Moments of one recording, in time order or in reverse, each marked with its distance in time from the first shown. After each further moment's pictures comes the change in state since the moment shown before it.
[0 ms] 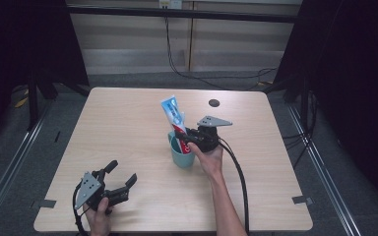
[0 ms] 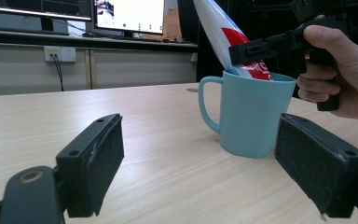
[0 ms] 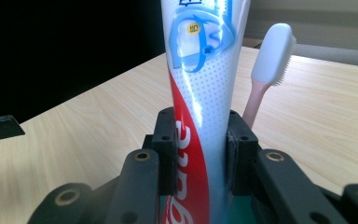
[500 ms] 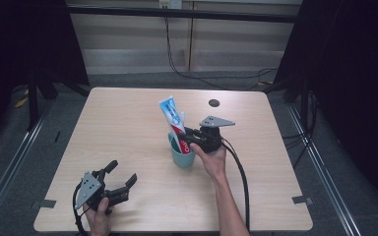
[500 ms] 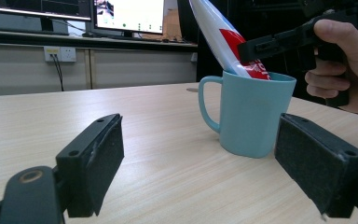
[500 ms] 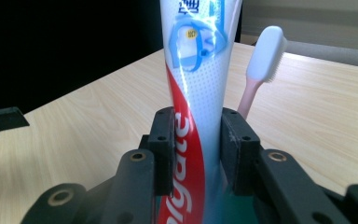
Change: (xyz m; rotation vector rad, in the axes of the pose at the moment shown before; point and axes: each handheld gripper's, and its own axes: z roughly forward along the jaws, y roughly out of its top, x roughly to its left) left arm 0.000 0.000 0.000 -0.001 0.003 0.003; right arm 0.002 0.003 -0.011 0.022 -0.008 -0.024
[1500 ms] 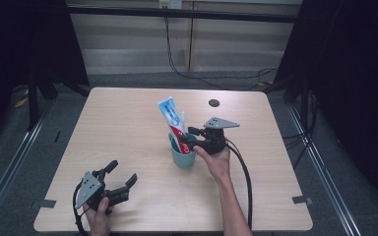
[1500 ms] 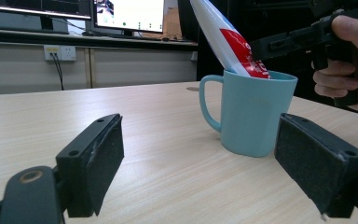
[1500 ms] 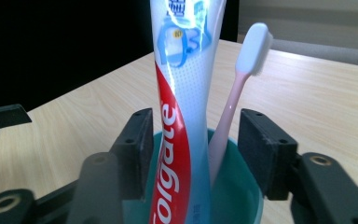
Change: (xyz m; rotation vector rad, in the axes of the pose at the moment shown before) left arm 0.000 0.000 0.000 0.007 -0.001 0.001; right arm -0.002 -0.002 -0.011 -0.008 -0.009 0.008
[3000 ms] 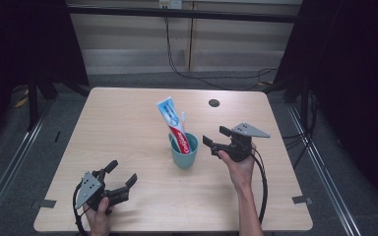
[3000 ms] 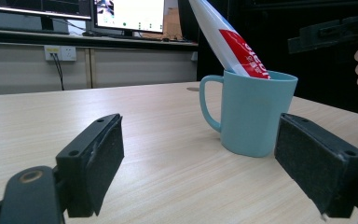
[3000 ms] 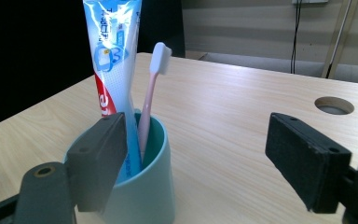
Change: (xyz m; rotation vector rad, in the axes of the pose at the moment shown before) left arm 0.000 0.000 0.000 -0.002 0.005 -0.004; right arm -0.012 -0.009 -0.069 -0.081 -0.213 0.038
